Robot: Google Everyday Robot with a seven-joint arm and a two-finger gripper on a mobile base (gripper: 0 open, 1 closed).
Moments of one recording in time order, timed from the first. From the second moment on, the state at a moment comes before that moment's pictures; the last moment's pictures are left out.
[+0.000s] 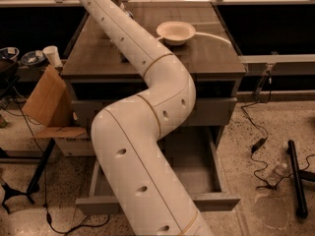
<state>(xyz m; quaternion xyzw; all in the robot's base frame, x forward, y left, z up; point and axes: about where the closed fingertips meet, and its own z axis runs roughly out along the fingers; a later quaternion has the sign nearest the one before) 0.942 0.139 0.873 -0.86 0.29 -0.38 0.14</state>
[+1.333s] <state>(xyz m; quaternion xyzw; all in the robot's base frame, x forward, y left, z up) 0.936 0.128 0.897 -0.87 0.26 -0.39 0.13</state>
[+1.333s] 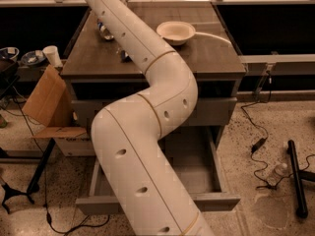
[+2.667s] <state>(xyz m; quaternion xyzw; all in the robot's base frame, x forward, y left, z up) 0.900 0.121 0.918 -0.91 0.16 -0.35 0.13</state>
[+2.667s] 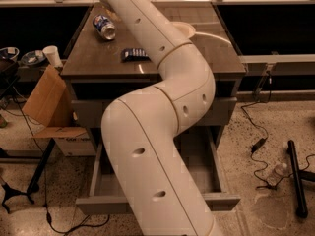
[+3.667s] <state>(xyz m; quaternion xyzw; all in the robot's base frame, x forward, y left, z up) 0.902 0.140 0.906 -0.92 0.12 -0.34 0.15</state>
